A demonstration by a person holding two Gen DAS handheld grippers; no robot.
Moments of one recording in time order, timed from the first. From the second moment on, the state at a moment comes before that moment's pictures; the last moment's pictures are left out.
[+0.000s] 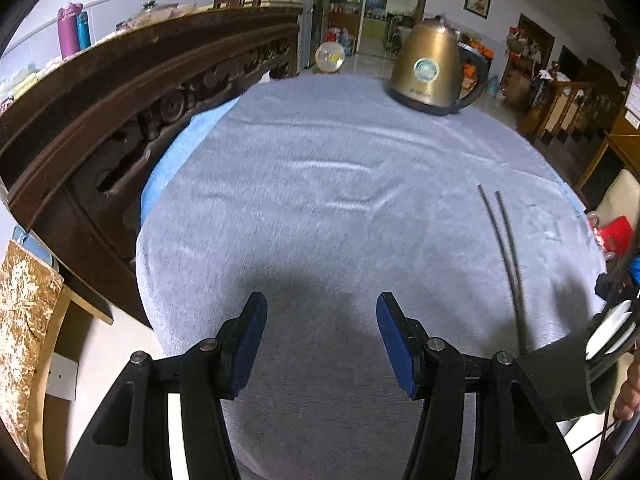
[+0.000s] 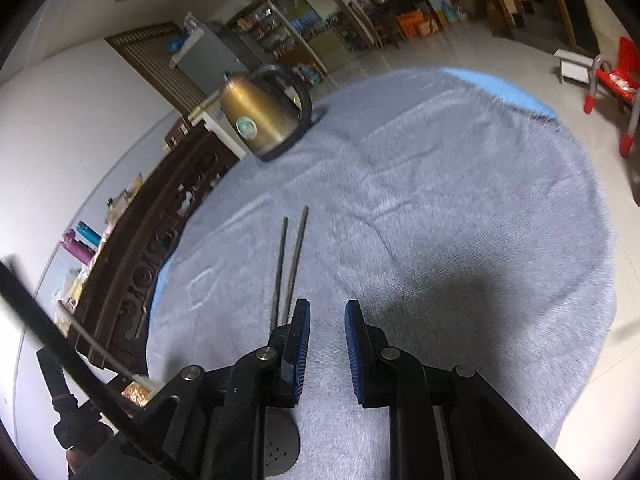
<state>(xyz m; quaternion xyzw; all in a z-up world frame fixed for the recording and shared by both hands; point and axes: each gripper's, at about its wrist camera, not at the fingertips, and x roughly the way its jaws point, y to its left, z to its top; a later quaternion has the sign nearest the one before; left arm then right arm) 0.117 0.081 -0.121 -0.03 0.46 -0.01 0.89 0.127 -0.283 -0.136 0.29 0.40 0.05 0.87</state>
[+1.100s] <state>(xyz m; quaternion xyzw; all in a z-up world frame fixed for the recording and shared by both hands) 0.171 0.074 -0.132 0.00 0.46 -0.03 0.89 0.356 -0.188 -0.184 0.10 0.54 0.05 0.83</state>
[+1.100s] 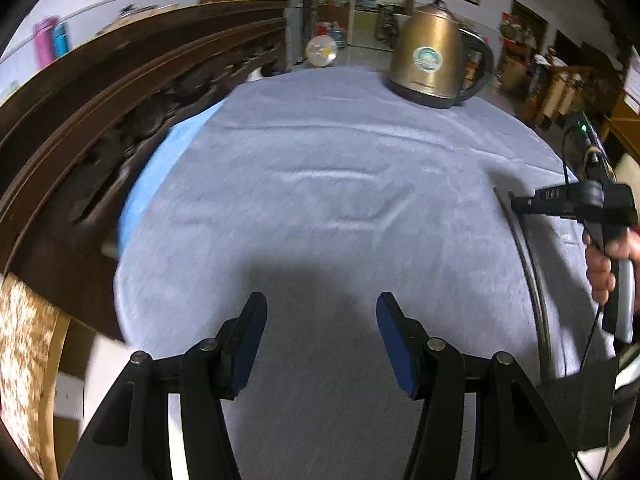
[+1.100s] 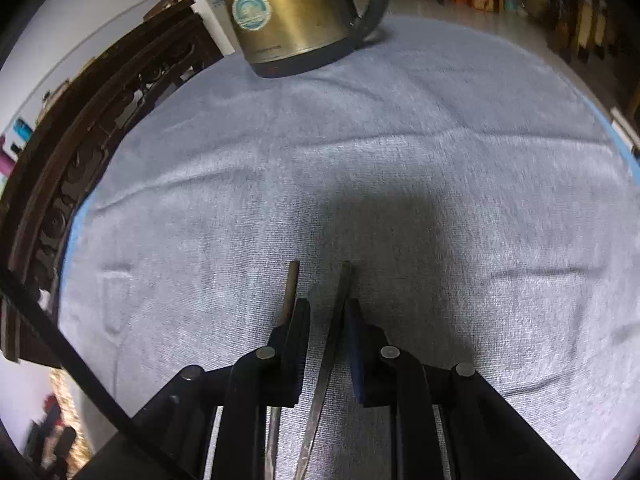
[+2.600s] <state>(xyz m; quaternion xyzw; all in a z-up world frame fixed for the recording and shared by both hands) 0.320 -0.095 -0.173 0.13 0.58 -0.24 0.77 0.297 -0.273 -0.185 0.10 0.60 0.02 0.79</state>
